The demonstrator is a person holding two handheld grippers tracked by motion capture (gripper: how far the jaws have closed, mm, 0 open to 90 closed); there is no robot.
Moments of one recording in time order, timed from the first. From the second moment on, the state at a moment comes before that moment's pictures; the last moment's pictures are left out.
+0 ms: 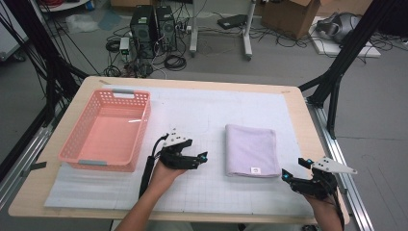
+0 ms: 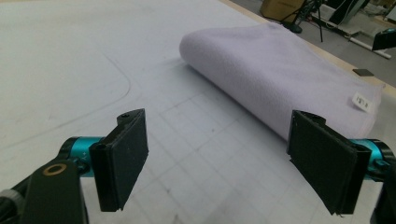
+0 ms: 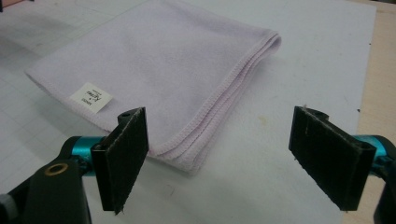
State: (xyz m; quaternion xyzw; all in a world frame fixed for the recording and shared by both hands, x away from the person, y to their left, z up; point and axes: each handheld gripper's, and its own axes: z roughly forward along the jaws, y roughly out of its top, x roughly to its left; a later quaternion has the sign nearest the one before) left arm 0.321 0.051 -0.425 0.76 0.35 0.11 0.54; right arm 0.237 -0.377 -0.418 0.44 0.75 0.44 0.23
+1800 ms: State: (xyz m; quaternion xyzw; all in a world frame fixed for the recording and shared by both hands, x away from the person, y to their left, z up) left arm 0.368 -0.058 -0.449 0.80 0.38 0.00 0.46; right arm 0.240 -0.373 -0.424 0.44 0.76 0.43 0.21
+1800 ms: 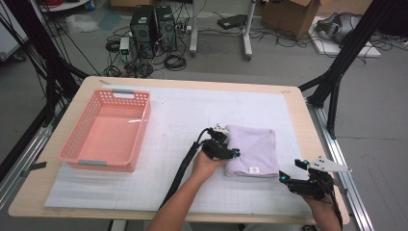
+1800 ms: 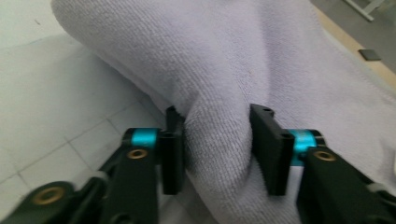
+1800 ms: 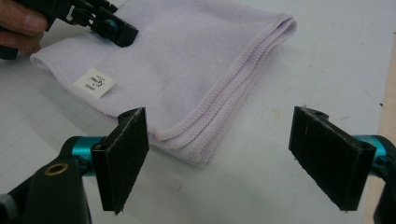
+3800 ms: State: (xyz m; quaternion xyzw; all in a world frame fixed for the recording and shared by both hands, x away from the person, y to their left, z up) left arm 0.319 0.070 -0.380 0.73 0.19 0.11 0.64; right arm 0.243 -0.364 -0.424 0.43 0.76 0.43 0.21
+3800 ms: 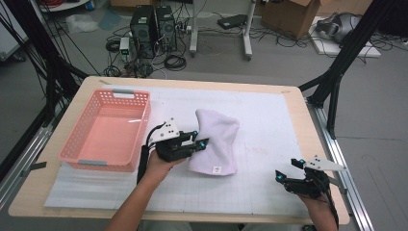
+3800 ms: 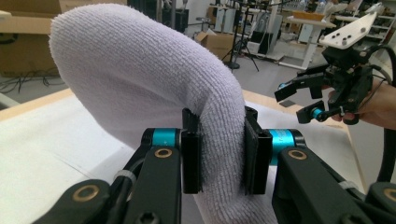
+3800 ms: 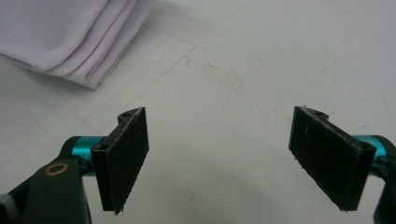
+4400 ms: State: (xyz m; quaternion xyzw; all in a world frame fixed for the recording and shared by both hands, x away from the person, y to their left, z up) left arm 0.316 0.109 -0.357 0.71 0.19 0.13 0.66; right arm 0.244 -0.363 -0.423 0.43 0.76 0.43 0.21
